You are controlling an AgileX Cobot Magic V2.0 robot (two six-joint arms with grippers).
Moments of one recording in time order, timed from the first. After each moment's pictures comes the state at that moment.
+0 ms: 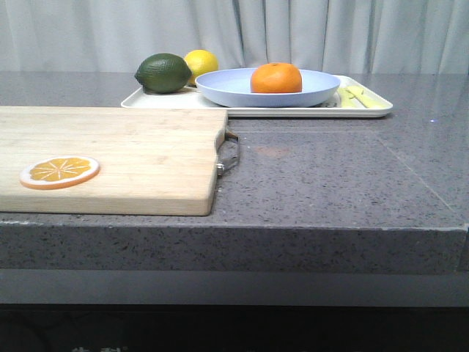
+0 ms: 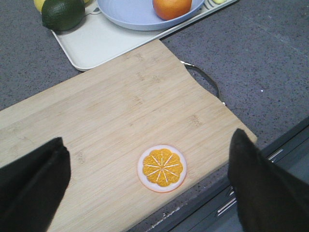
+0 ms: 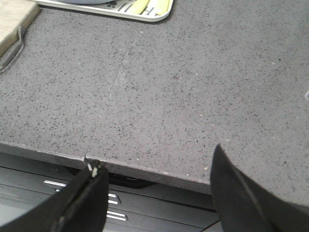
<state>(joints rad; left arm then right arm) -0.66 0.77 -0.86 0.13 0.71 -0.04 0.14 0.42 -0.69 0.01 0.91 0.02</state>
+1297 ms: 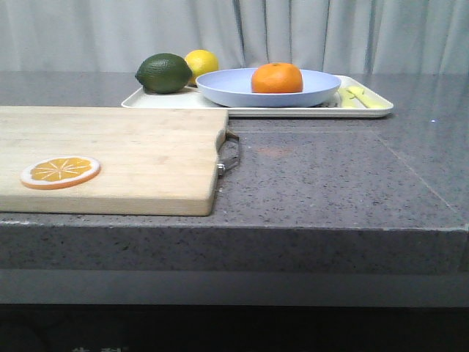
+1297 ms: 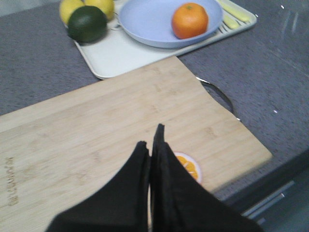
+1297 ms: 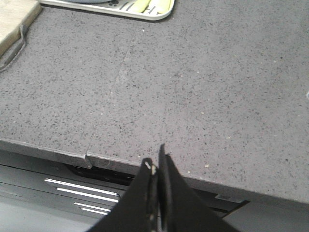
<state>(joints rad) -0.54 0.60 -0.69 0.09 0.57 -0.04 0.14 0.42 -0.69 0.01 0.91 0.02</state>
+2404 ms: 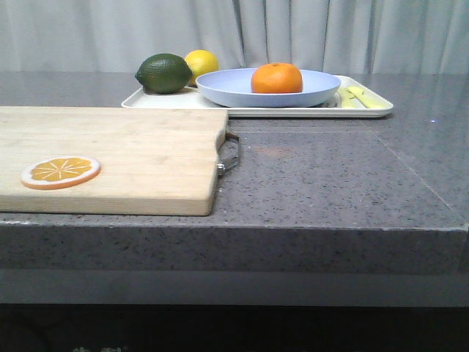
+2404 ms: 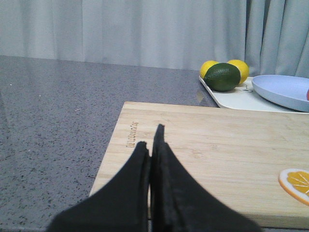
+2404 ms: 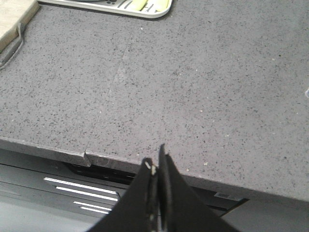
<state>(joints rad) -0.07 0.00 0.00 -0.03 0.06 -0.04 0.14 0.42 -0.69 0.01 0.92 0.02</state>
